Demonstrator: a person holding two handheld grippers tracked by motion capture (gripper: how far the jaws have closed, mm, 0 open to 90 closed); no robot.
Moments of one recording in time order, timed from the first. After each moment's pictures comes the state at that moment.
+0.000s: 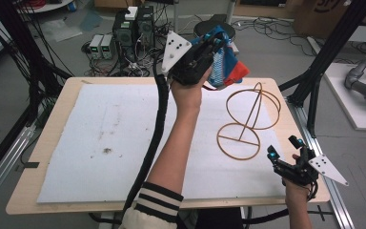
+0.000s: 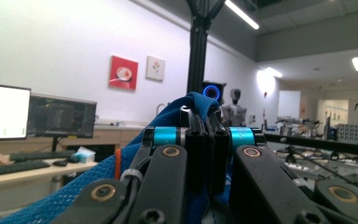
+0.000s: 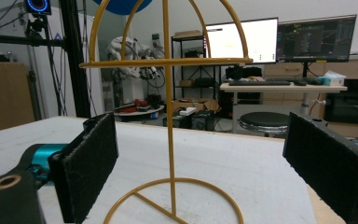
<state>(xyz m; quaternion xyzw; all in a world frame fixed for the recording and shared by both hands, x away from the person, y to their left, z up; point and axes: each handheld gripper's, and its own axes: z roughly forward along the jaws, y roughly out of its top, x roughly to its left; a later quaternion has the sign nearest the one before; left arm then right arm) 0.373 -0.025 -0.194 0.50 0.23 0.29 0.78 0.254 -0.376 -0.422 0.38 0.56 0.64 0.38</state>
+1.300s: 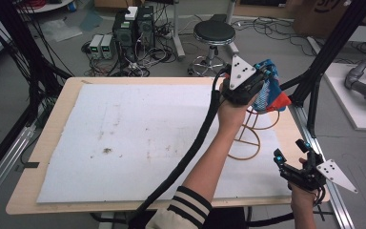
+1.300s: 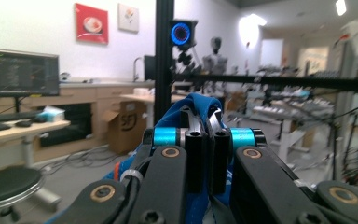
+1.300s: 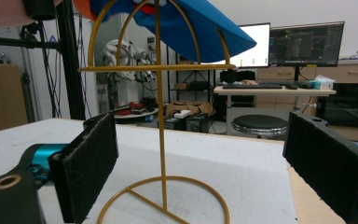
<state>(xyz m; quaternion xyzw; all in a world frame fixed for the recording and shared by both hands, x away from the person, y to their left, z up) 0.372 -0.135 -0.241 0.60 0.23 0.26 0.72 0.240 -0.388 -0.421 0.38 0.55 0.64 0.39</state>
